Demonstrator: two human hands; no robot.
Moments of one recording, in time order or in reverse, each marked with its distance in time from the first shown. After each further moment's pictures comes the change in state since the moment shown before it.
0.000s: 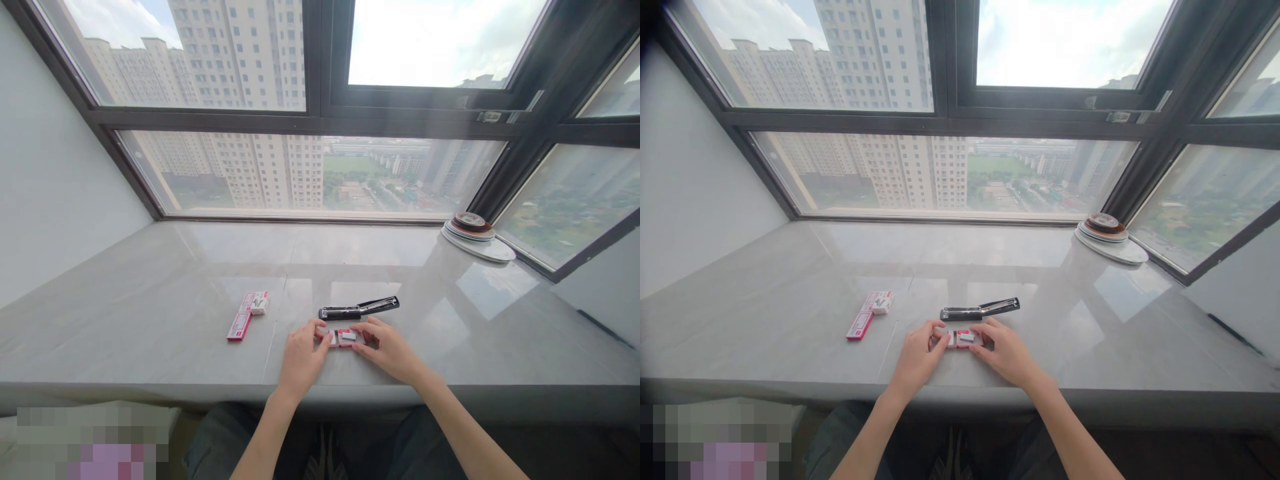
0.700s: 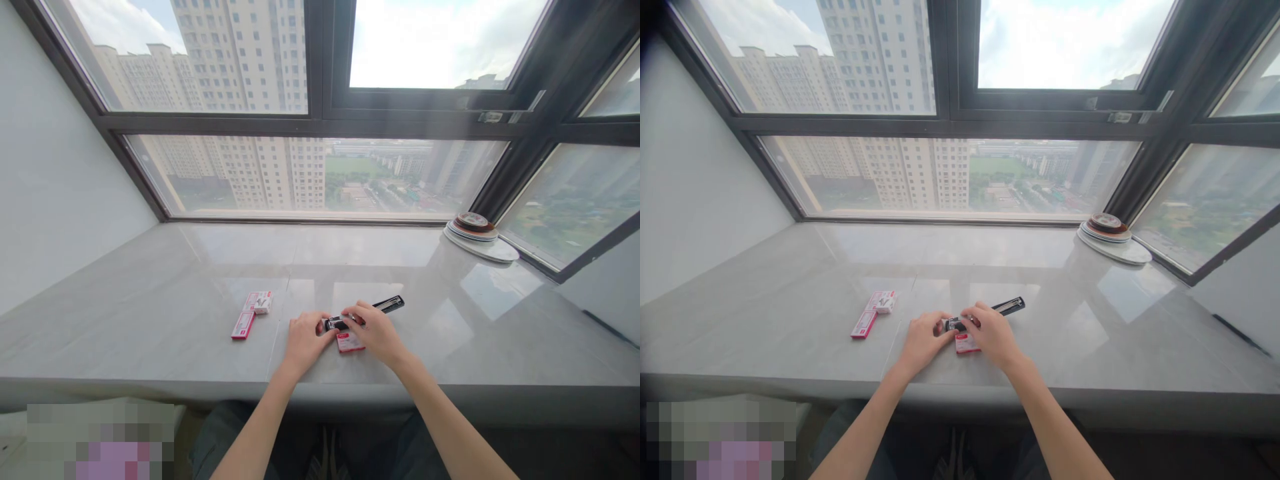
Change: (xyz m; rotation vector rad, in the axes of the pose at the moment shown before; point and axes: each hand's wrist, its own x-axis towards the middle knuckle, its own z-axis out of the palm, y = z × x) left_hand 0.032 -0.016 -0.001 0.106 -0.059 0.074; right_hand 0.038 -0.016 0.018 -0.069 0.170 -0.047
